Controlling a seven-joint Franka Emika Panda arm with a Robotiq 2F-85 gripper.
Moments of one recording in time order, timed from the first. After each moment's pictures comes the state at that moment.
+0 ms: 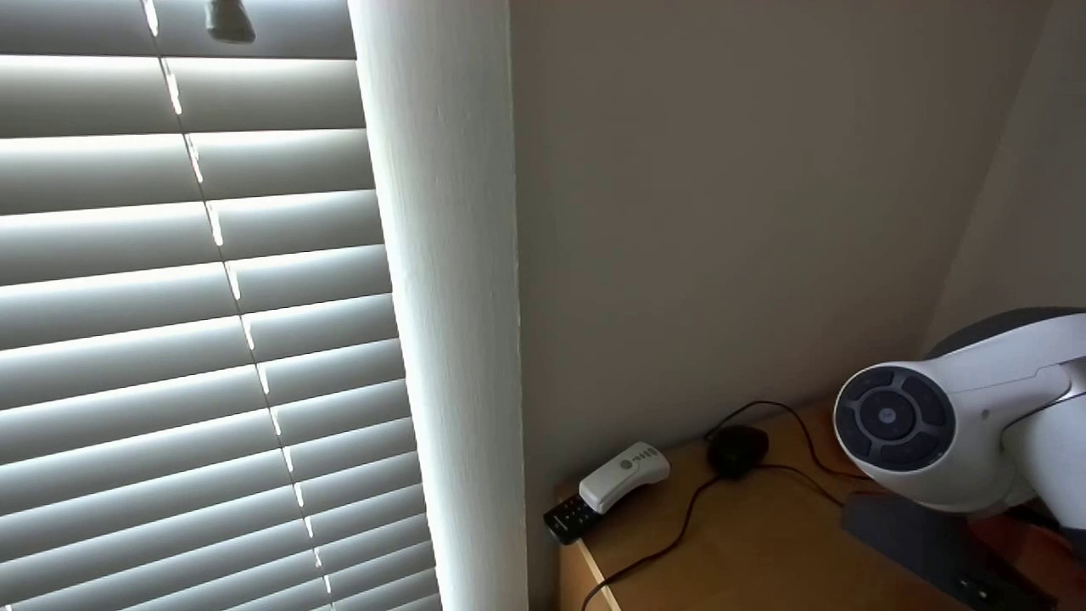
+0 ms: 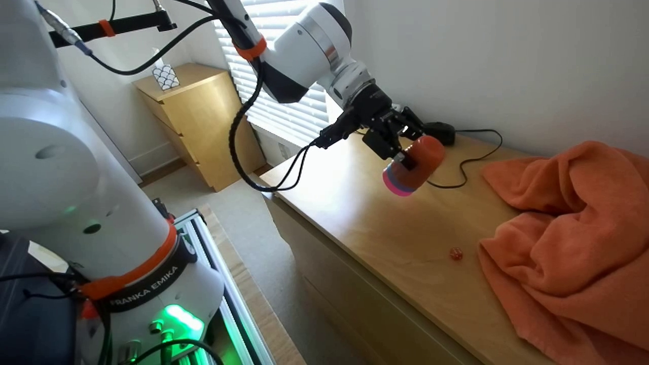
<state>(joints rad) 0.13 0.20 -0.02 -2.43 -1.29 2.11 2.43</state>
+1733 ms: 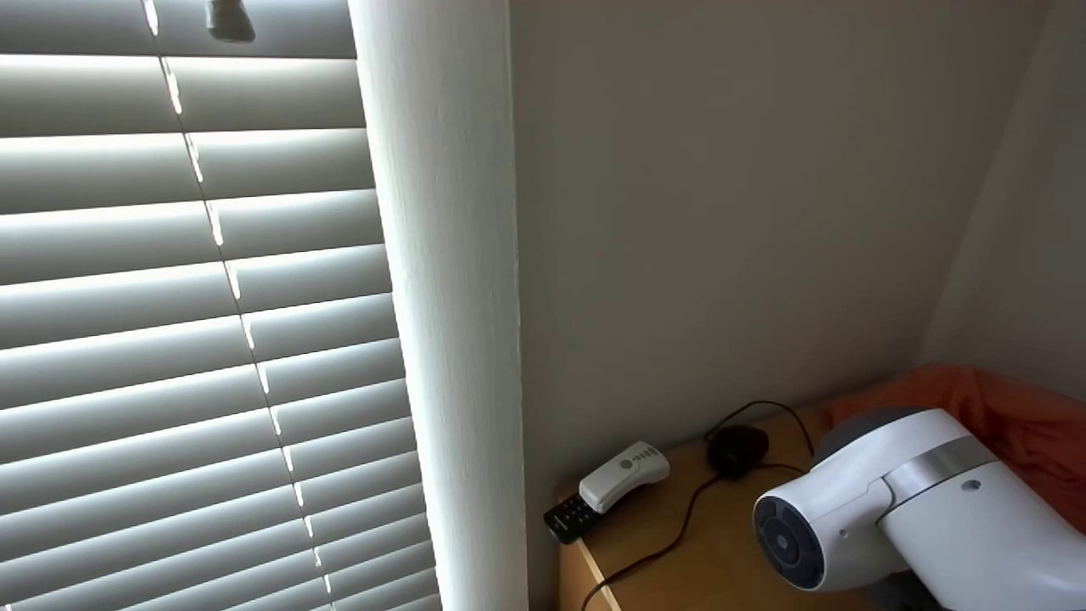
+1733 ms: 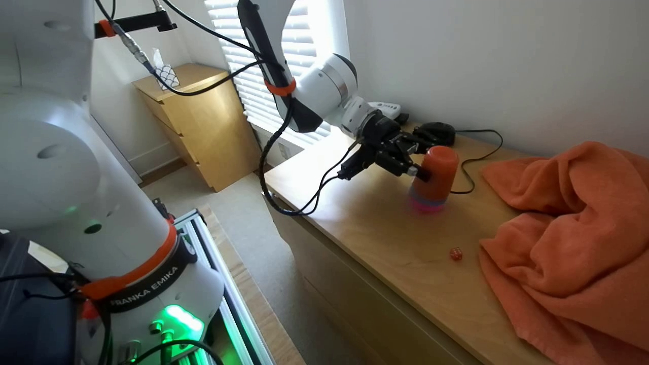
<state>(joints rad) 0.13 0.52 0.06 -2.24 -1.43 1.74 2.71</state>
